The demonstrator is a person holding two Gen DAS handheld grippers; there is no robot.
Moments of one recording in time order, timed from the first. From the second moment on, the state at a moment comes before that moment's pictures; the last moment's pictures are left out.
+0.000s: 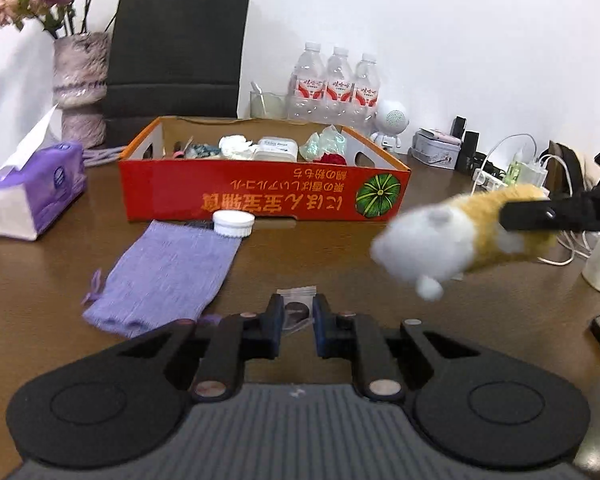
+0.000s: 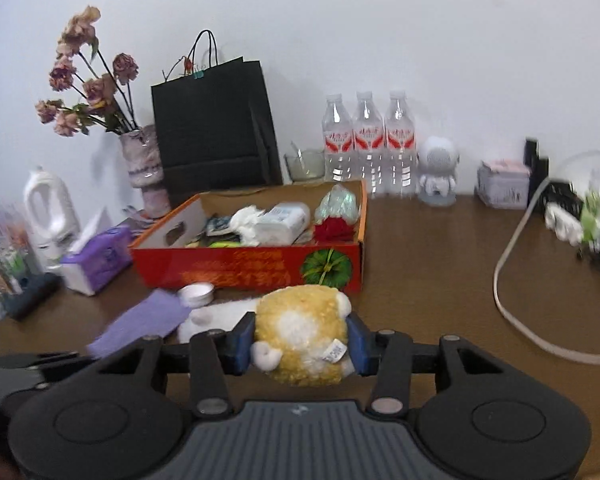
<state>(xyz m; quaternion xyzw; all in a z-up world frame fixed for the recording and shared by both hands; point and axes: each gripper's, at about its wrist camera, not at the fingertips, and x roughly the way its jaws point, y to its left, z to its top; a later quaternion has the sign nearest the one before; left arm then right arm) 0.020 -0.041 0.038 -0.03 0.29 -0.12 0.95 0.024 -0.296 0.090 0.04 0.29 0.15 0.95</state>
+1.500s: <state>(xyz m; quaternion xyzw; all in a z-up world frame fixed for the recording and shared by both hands) 0.031 -0.013 0.013 -0.01 0.31 -0.08 0.95 0.073 -0.245 0.060 0.07 0.39 0.17 0.90</state>
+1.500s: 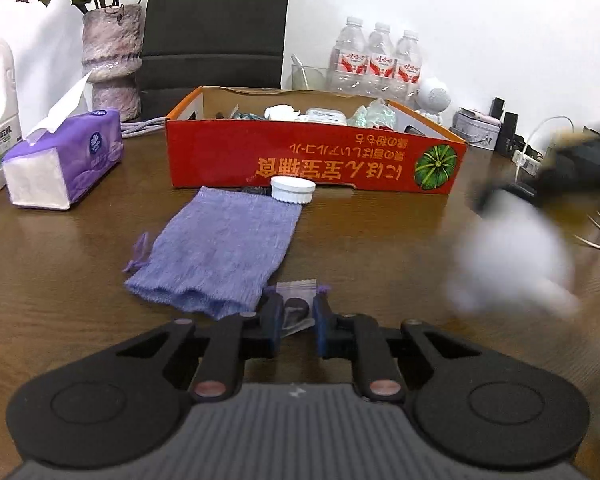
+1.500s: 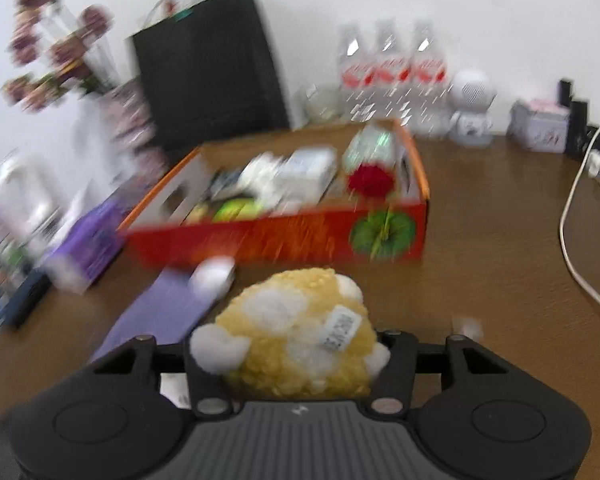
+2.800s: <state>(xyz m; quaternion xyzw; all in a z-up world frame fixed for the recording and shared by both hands) 0.108 -0.035 0.101 0.03 0.22 -0.09 0.97 0.137 -0.271 0.104 0.12 0.28 0.13 0.94</state>
